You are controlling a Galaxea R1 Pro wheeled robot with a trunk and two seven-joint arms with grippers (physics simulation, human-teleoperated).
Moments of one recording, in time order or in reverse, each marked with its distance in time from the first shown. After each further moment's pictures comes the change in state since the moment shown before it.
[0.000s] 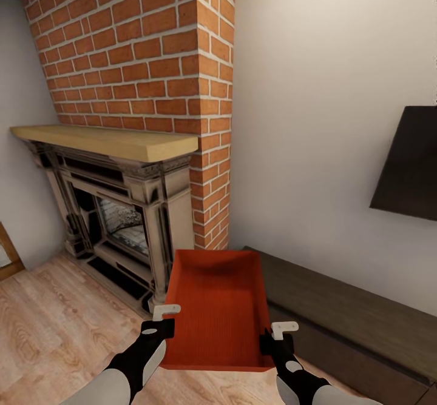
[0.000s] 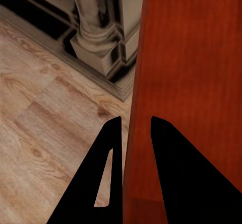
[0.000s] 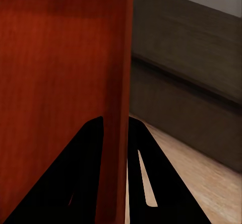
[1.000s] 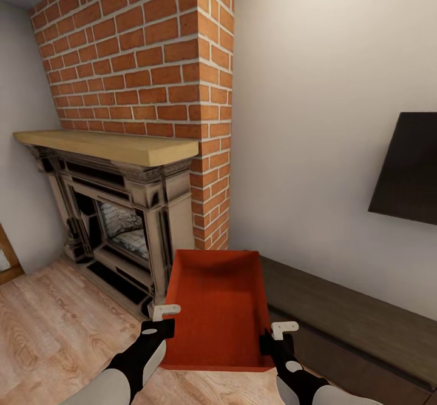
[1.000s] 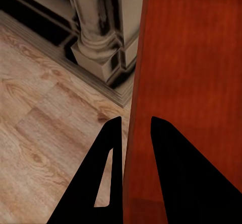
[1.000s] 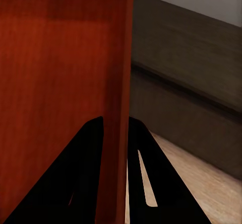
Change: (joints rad) left arm 0.000 0.000 0.000 0.001 0.001 0.000 0.000; right arm 0.000 0.000 -0.003 0.001 0.004 0.002 0.000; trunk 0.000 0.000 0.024
